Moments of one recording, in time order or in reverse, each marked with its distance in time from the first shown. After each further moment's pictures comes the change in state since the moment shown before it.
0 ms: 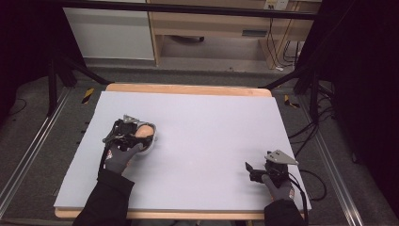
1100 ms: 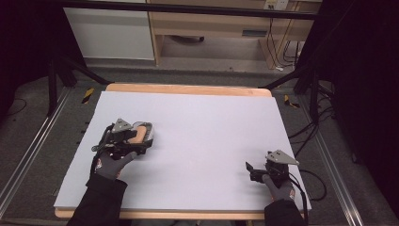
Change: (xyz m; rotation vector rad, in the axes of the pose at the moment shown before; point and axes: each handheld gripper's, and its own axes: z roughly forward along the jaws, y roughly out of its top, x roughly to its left) left arm -0.011 -0.014 -0.048 -0.133 -0.121 0.076; right arm 0.000 0.001 -0.002 0.001 -0.005 0.017
